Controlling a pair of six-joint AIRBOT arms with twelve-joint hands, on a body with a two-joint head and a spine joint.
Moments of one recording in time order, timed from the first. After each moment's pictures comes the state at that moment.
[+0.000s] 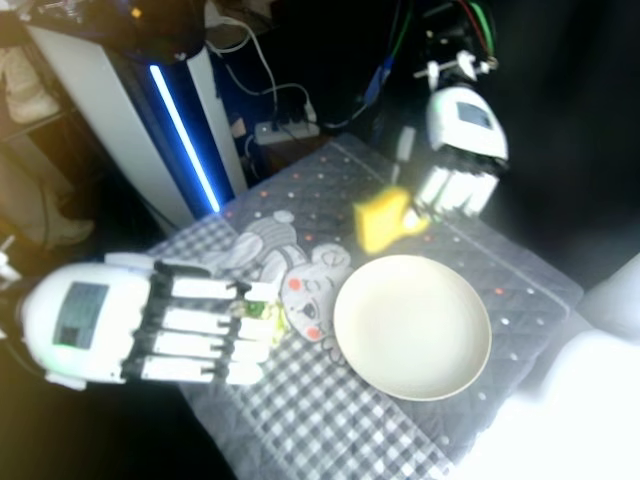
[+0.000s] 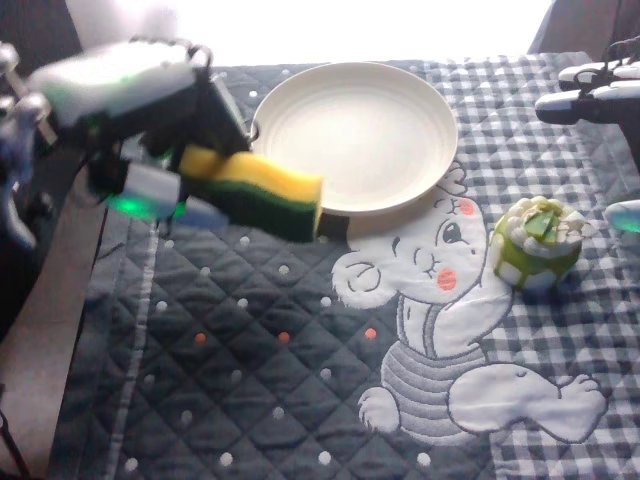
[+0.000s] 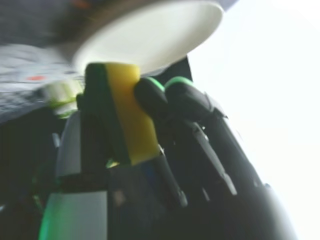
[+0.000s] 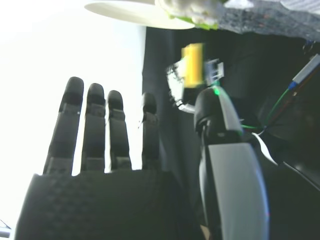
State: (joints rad) left arm 0.64 -0.95 1.19 0.36 -0.57 0.58; right arm -0.98 -0.84 1.22 -0.22 0.98 -0.35
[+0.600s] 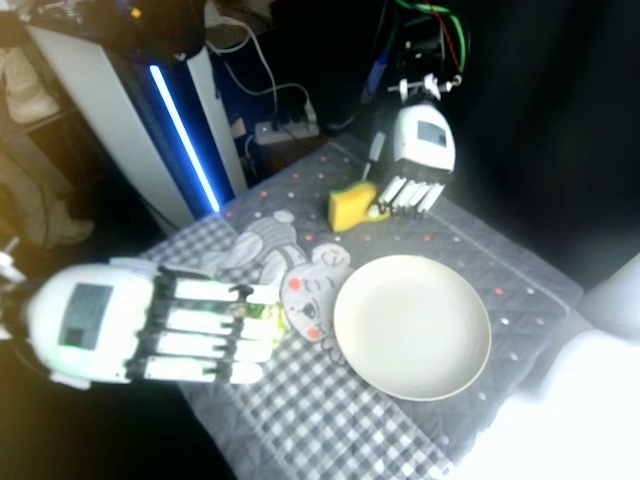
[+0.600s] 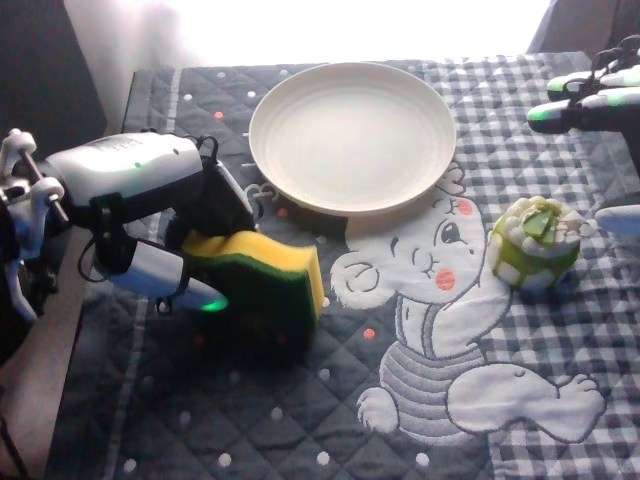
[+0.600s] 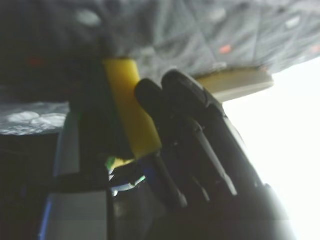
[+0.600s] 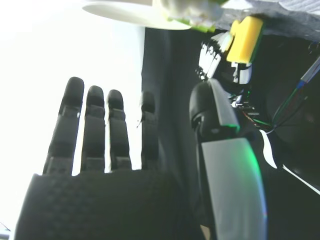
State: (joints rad) left arm 0.75 -0.98 1.16 0.32 -0.55 0.58; right arm -0.98 -0.88 1.25 -0.22 0.99 -0.35
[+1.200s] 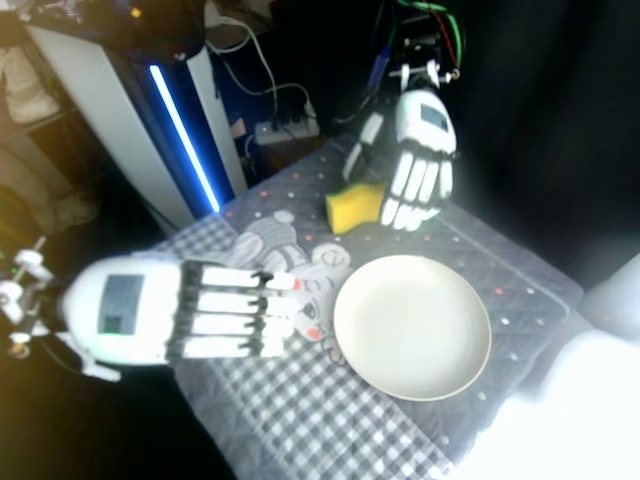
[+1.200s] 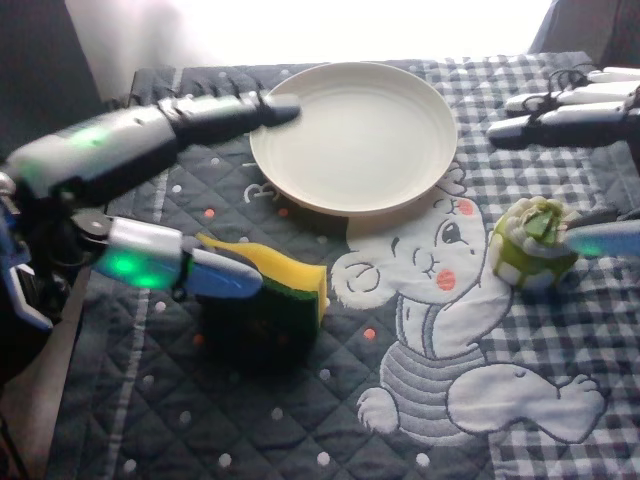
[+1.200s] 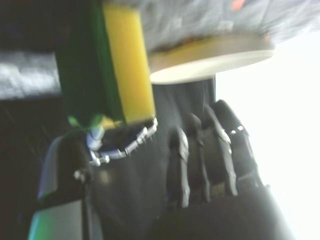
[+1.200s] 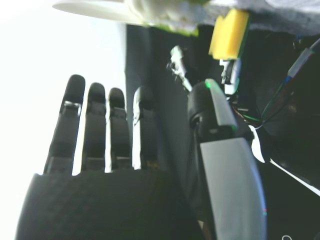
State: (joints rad) left arm 0.86 -0.92 1.09 0.09 -0.87 0.58; right arm -0.91 -0.94 1.29 -0.38 0.95 -0.27
